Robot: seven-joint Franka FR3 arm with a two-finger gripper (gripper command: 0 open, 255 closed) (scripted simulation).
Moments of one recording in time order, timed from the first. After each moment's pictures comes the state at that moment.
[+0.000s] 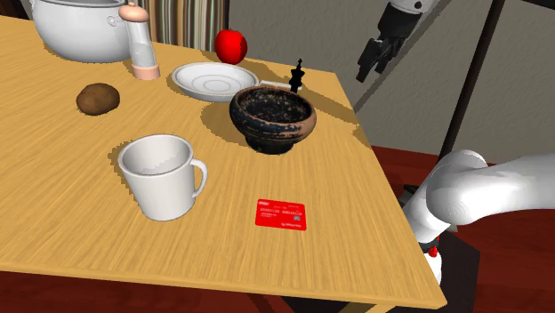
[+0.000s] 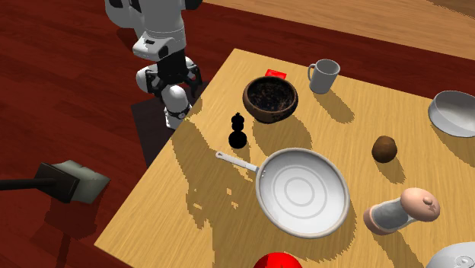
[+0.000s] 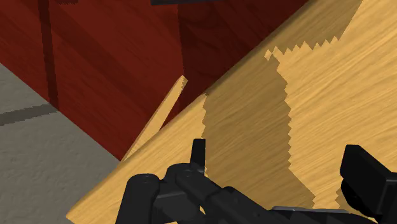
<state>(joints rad) 0.01 -0.83 0.04 -2.28 -0.10 1.58 0.12</state>
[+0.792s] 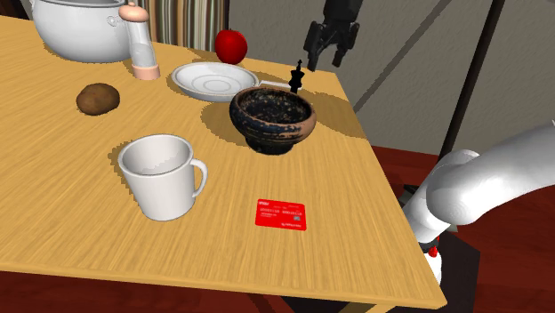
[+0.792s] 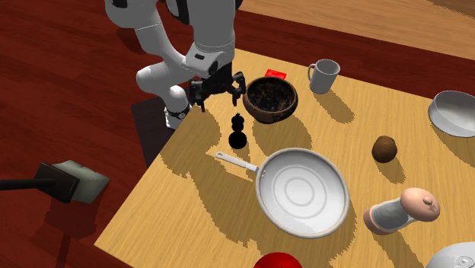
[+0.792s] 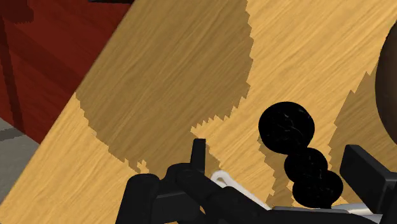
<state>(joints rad) 0.02 -0.46 0.17 -1.98 0.02 1.56 0.35</state>
